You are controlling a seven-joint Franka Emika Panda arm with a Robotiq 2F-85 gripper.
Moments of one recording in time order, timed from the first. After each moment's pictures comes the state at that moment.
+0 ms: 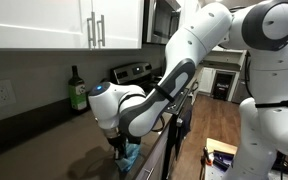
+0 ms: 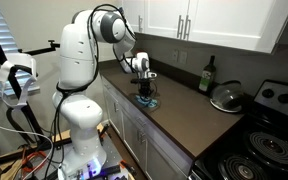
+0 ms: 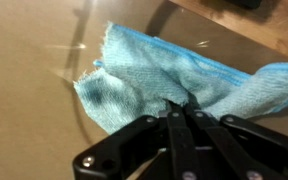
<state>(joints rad) 0.28 0.28 0.16 -2.16 -0.35 2.22 0.28</state>
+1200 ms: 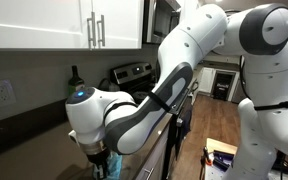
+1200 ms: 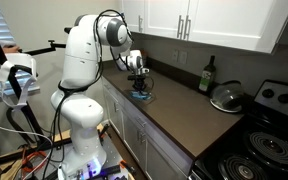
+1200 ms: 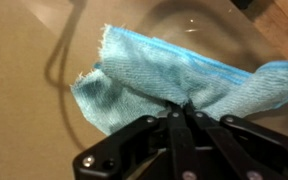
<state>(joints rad) 0.35 0.37 0.23 -2.03 -0.35 2.26 0.08</state>
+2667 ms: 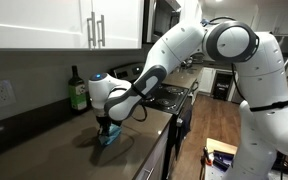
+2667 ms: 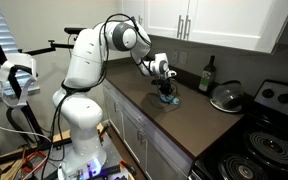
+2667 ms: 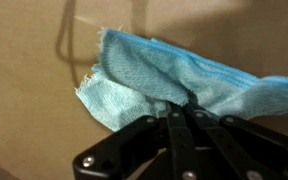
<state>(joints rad) 0.27 0.47 -0.05 -1.90 -0.36 2.41 0.19</state>
